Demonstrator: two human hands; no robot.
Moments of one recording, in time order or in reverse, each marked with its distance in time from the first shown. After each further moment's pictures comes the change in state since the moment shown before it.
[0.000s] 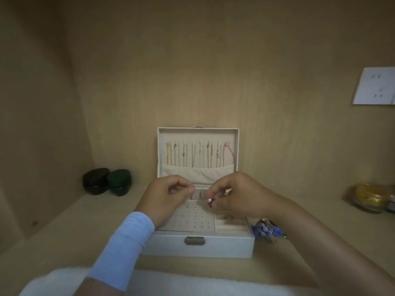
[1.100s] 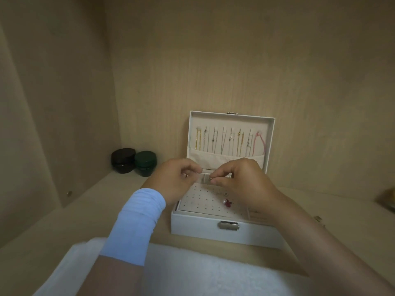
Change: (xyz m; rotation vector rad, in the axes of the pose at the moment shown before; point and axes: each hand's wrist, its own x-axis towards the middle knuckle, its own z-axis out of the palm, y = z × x) left_hand -0.008 -0.022 -0.046 0.172 -0.045 -0.094; right_hand 0.032 -0.030 0.059 -0.126 0.243 -0.056
